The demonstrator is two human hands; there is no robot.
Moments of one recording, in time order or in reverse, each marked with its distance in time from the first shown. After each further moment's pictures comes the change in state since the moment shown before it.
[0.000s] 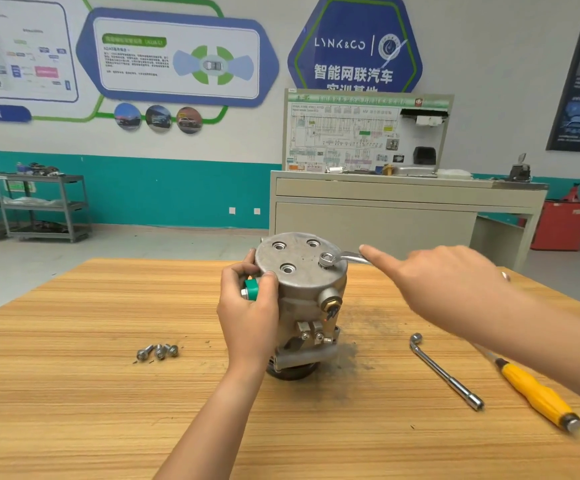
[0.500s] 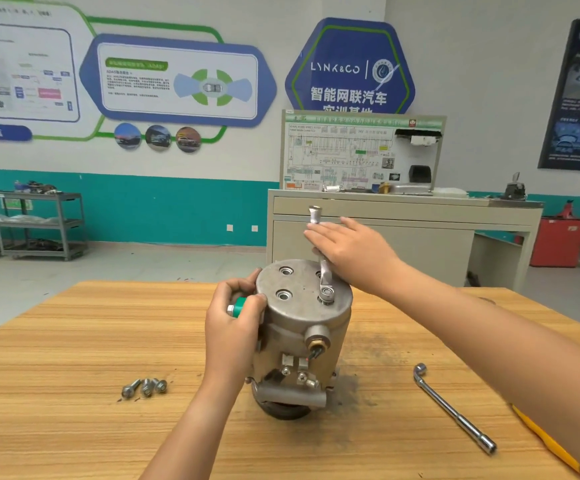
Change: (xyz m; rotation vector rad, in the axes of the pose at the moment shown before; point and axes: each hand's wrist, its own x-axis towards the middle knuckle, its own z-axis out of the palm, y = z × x) left_hand 0.028 0.003 -0.003 -0.038 -0.161 -0.064; right_hand 0.116 -0.006 0.049 0.228 0.655 -0.239
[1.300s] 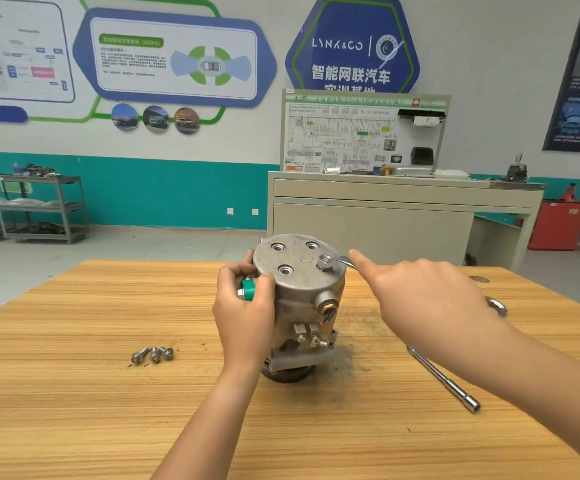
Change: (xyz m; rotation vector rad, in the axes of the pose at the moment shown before) left_hand -0.025 -0.003 0.011 0.070 0.166 0.074; right_hand -0.049 -0.060 -0.112 -0.159 -0.685 0.367
